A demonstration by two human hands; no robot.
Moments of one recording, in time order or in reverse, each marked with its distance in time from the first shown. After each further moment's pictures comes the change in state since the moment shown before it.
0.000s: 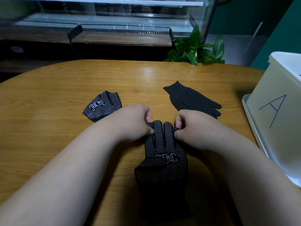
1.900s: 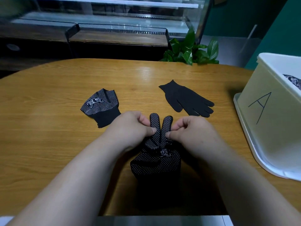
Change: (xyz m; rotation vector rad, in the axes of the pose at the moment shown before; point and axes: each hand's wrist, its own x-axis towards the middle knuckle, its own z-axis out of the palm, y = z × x) left_hand -0.032 0.014 0.025 -0.653 0.107 -0.276; right_hand -0.029 -0.001 0.020 0.514 0.096 0.265
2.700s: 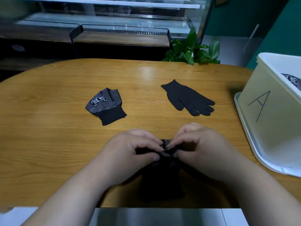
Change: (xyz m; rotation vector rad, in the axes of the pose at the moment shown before) left_hand -0.042 -0.049 -0.006 0.138 -0.111 0.684; right_hand -0.037 0.024 -0.022 -0.303 -0.159 -0.623
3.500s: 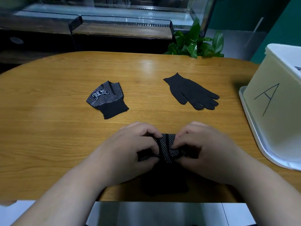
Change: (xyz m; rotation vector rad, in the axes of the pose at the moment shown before) left_hand -0.008 -0.014 -0.005 0.281 -0.051 0.245; right_hand -0.004 0.010 0.009 -0.217 -0.071 -0.124
